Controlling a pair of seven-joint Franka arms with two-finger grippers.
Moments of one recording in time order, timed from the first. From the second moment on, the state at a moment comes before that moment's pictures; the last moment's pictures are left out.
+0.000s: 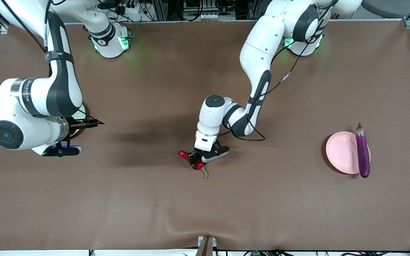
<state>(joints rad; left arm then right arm) -0.90 1.11 0.23 -1.24 0.09 2.87 -1.47 0.47 0.44 -0.44 -1.52 0.17 1.47 -0.02</state>
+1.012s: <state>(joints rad) -0.71 0.95 0.24 -1.21 0.08 2.76 -1.49 0.64 0.47 -0.44 -1.51 0.36 1.52 0.32</state>
